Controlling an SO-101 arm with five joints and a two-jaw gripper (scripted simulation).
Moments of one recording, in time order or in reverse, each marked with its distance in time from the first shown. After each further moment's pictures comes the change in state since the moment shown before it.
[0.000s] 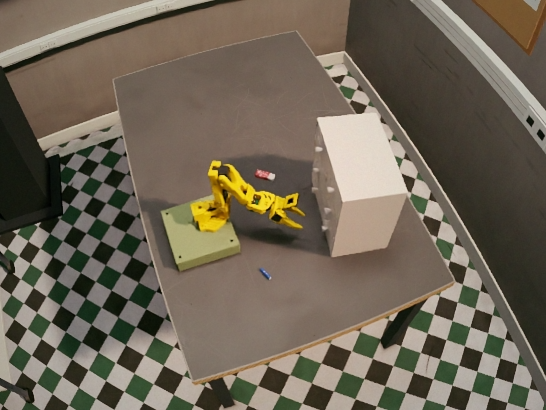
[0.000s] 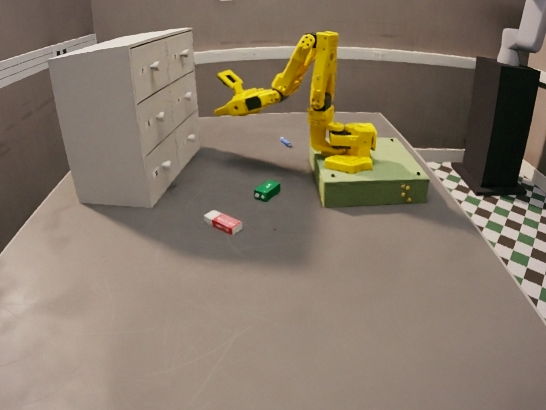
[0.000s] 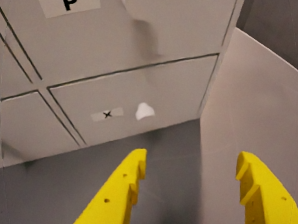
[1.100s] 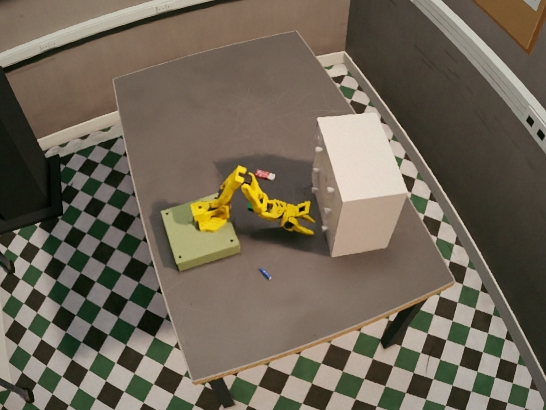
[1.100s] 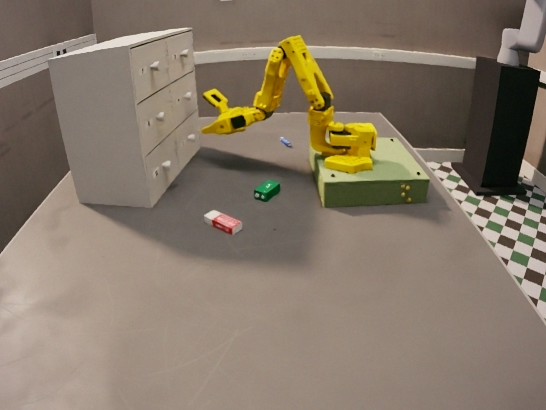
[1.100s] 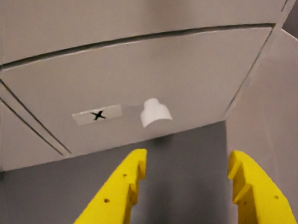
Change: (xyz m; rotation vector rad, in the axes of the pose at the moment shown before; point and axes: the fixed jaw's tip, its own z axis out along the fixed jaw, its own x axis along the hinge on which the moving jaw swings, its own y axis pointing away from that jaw) arm 0.031 0.009 0.046 -0.029 0.023 -0.010
